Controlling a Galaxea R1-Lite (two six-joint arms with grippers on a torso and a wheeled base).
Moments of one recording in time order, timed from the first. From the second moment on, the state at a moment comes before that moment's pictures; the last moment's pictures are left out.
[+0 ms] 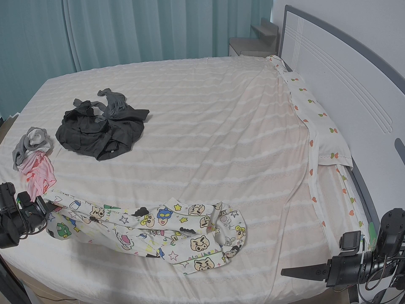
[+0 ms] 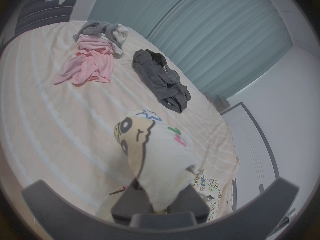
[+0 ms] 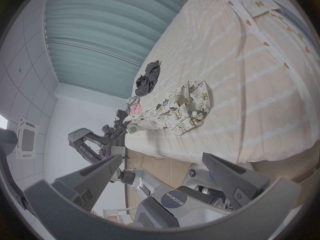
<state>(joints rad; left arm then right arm) 0.55 1.88 -0.31 -1.00 -0.68 -0.46 0.68 1.39 -0.02 -0.92 0.33 0.90</state>
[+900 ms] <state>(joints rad) -0.47 1.86 -0.55 -0.86 0.01 -0.63 0.68 1.38 -0.02 -0.92 0.33 0.90</state>
